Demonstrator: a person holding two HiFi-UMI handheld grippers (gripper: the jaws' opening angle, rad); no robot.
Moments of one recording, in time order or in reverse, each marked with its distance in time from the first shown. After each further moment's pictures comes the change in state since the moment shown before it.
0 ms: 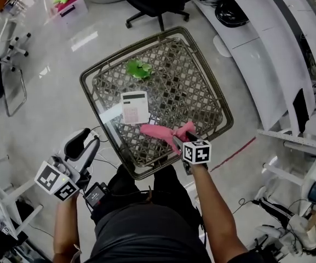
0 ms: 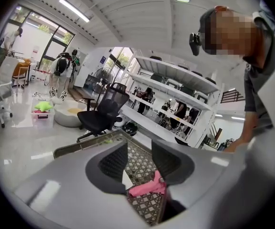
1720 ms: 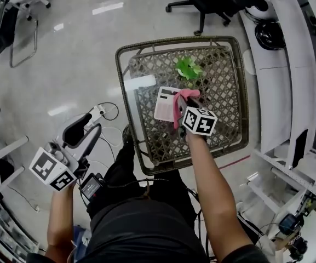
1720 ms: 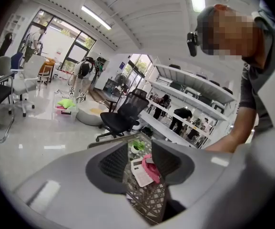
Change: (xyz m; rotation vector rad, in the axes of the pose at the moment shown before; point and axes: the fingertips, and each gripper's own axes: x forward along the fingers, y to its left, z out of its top) left arm -0.080 0.110 -0.019 -0.129 -0.061 0.168; right arm 0.121 0.123 0.164 -0.098 -0.151 0.062
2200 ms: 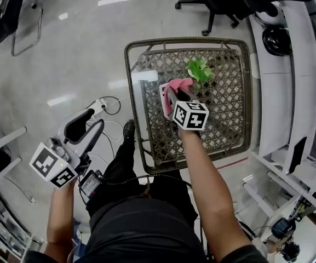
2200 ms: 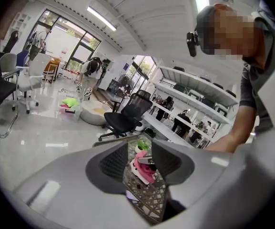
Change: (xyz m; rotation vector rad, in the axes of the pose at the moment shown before) left arm -0.009 0.023 -0.004 -0.037 -0.016 0.025; right arm 0.039 0.078 0.013 -0.119 0.005 0.107
